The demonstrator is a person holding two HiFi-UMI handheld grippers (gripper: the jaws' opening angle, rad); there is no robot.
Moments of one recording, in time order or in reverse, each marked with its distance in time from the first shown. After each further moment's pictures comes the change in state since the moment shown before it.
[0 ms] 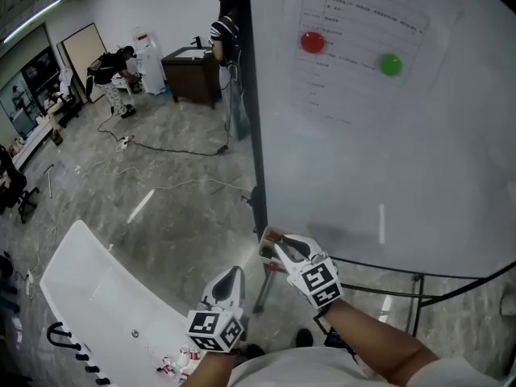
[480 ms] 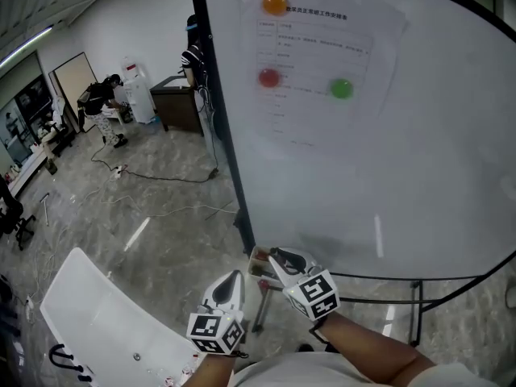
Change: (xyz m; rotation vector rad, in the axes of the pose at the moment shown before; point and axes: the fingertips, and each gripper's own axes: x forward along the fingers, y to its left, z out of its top) left arm 0.026 -0.037 0.031 0.092 -0.038 -0.072; right arm -0.035 -0.019 0.033 0.097 -0.100 -0.051
